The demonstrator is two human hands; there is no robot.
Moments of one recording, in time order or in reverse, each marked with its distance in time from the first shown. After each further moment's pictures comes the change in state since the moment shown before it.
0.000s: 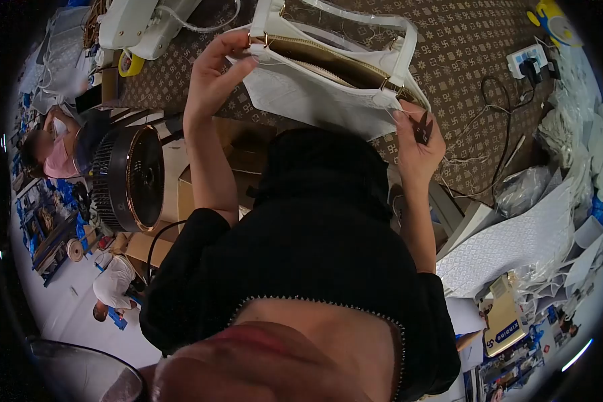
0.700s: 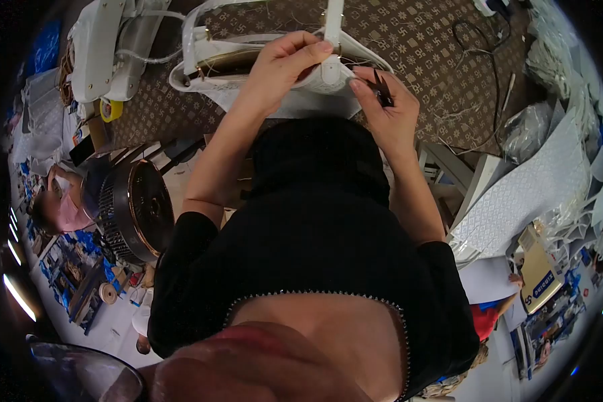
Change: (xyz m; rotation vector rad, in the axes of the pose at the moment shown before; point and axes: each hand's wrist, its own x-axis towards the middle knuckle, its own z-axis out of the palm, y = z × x) left_hand 0.027 0.016 0.134 -0.364 -0.315 -0.399; right_hand -0.002 -0.002 -0.004 0.000 -0.013 0.033
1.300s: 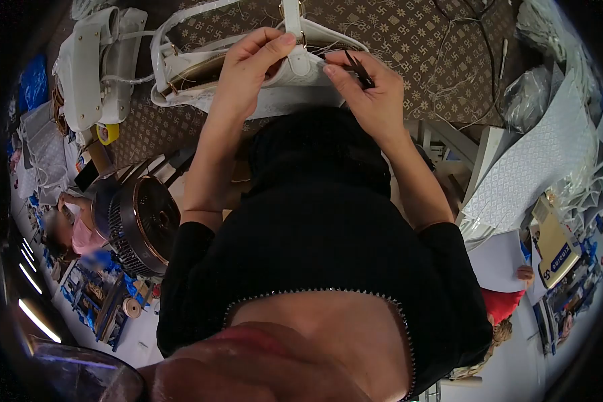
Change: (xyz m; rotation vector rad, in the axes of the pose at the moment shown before) left_hand 0.000 0.009 0.001 -0.011 0.011 -0.014; right_hand 0.003 -0.004 -0.005 -0.037 -0.035 -0.009
